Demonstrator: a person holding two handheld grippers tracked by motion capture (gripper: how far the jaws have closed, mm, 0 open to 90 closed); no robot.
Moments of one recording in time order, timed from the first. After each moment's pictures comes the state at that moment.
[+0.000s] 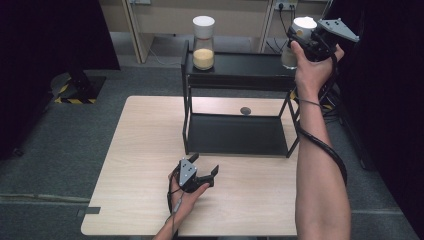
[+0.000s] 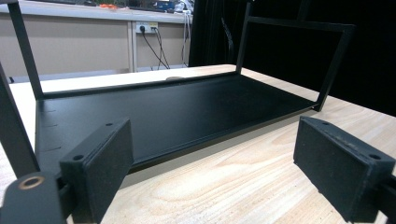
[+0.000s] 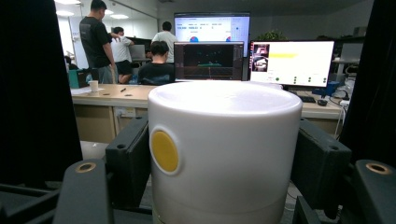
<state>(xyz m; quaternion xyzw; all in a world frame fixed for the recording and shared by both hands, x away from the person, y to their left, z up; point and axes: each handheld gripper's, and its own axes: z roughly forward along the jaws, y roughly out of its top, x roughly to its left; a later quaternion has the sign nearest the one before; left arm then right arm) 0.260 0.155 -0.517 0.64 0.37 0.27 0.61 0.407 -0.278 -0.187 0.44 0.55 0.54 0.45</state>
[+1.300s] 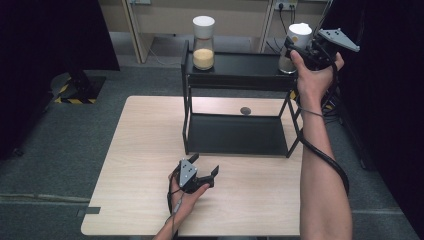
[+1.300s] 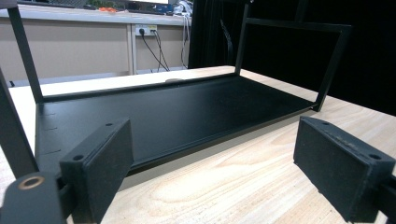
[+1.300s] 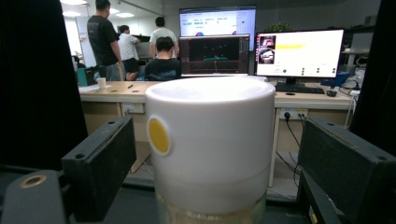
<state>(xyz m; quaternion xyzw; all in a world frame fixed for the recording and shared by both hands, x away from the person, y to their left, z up) 0.259 0.155 -0.518 0.64 0.37 0.28 0.61 0.399 -0.290 -0.201 0.45 0.56 0.55 0.43</state>
